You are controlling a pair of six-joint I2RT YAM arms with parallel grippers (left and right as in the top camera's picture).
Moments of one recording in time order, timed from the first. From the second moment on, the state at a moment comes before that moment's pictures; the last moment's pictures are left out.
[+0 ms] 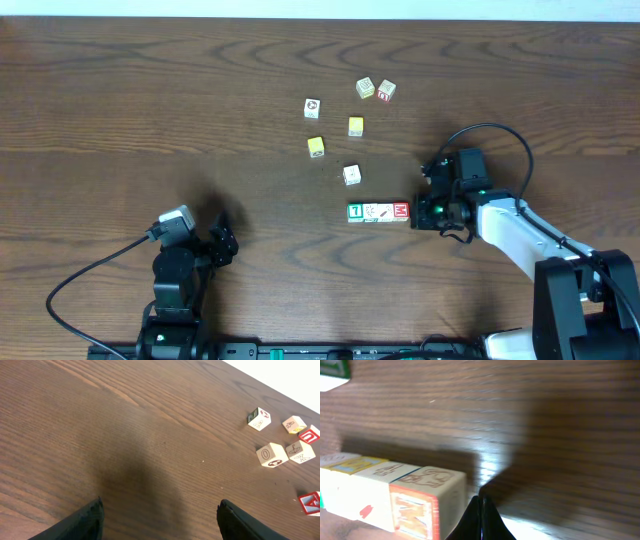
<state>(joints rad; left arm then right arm) -0.07 0.44 0.02 -0.05 -0.04 -0.46 0.17 1.60 0.70 -0.38 -0.32 0.22</state>
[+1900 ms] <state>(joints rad) -0.07 1.18 0.52 -0.28 0.43 -0.30 0.21 1.61 0.70 -0.37 -0.33 0.23</state>
